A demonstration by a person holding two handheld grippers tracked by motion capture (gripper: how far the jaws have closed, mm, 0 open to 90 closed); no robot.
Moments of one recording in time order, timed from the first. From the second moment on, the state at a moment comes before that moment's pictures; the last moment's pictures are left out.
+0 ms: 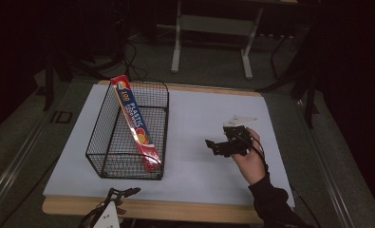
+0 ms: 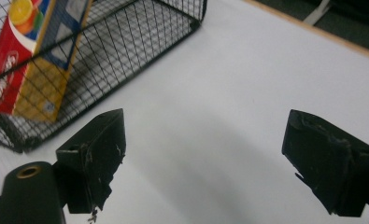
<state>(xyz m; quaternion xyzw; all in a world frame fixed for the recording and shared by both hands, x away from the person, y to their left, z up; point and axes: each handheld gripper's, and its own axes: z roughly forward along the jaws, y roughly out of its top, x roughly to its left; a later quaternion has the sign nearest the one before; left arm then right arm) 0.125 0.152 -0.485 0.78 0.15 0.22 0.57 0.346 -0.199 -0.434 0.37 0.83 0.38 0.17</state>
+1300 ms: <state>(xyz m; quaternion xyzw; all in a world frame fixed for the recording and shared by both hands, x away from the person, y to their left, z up) 0.124 0.151 -0.485 0.78 0.15 0.22 0.57 0.291 -0.279 -0.504 0.40 0.82 0.36 0.19</state>
